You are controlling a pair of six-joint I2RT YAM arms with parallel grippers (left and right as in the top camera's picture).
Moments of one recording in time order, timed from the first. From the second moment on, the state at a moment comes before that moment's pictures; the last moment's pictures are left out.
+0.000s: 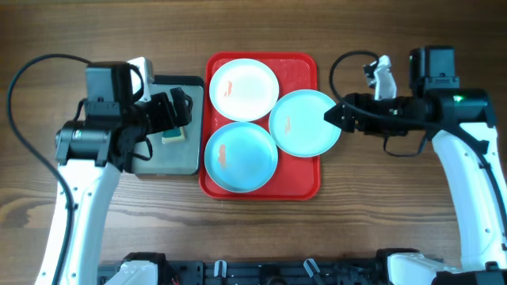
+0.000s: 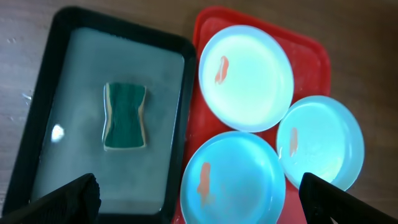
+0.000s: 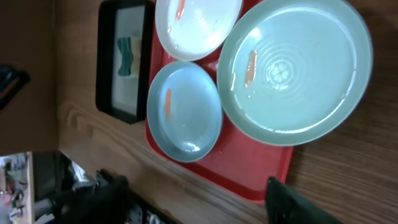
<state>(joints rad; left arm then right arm) -0.06 1.27 1.21 -0.90 0.19 -0.31 0.05 1.41 1.32 -1.13 -0.64 0.13</state>
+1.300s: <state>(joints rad) -0.06 1.55 1.21 -0.89 0.03 -0.36 0.59 1.75 1.15 -0.77 -0.23 0.53</state>
